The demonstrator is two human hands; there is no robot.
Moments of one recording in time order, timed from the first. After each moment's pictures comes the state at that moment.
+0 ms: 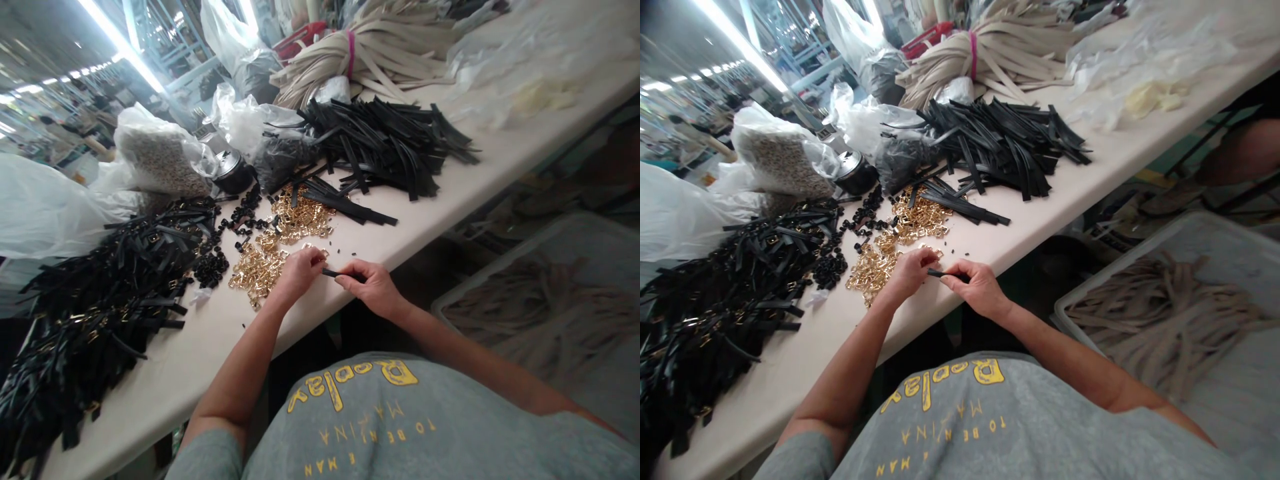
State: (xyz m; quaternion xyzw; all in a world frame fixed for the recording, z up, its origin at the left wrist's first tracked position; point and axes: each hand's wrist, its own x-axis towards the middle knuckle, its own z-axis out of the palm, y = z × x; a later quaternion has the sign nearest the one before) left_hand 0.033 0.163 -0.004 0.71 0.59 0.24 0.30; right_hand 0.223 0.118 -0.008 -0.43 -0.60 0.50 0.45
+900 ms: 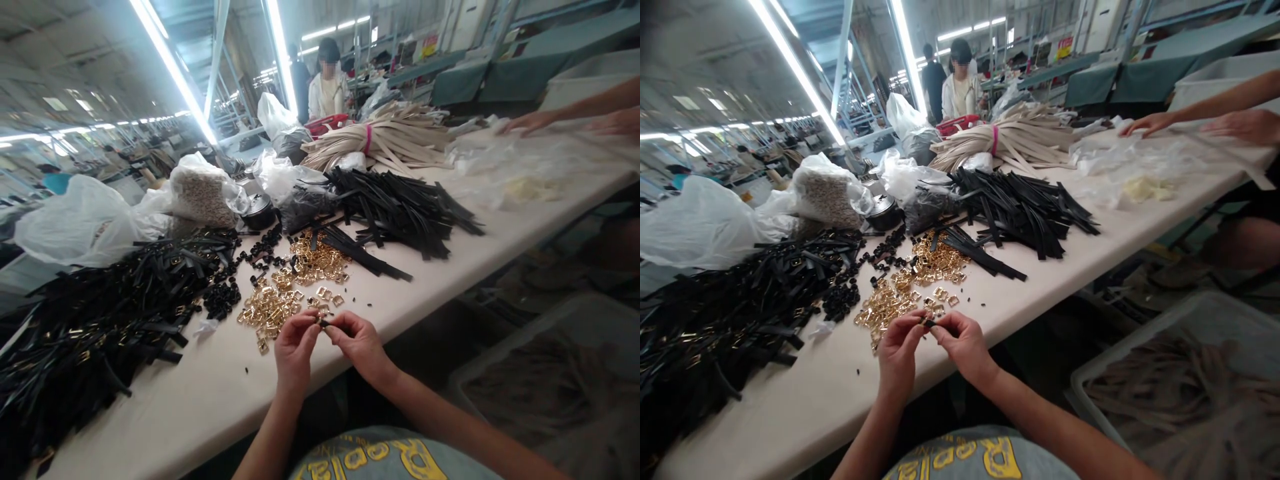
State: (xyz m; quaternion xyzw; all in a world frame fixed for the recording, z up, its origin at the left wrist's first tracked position) left_hand 0.036 0.083 -0.006 0.38 0.49 0.66 0.42; right_hand 0.168 0.113 -0.011 -0.40 -0.50 0.61 0.46
